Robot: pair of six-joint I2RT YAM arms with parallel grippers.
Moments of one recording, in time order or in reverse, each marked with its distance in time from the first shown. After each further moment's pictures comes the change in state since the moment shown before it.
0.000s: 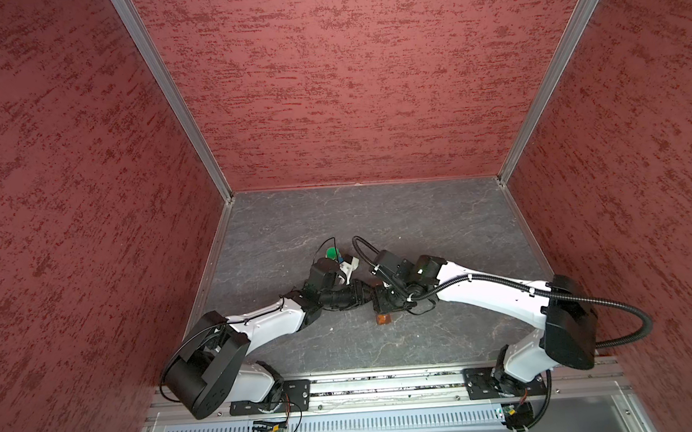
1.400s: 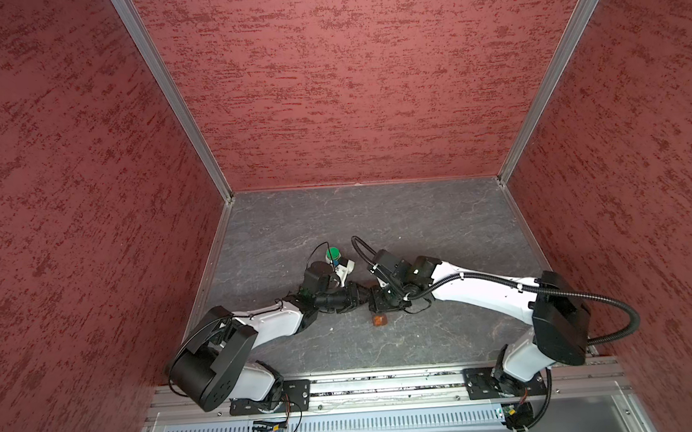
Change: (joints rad) left arm 0.060 0.051 -0.080 0.170 0.091 -0.039; right arm -0.022 0.040 -0.037 0.114 -0.092 -0.022
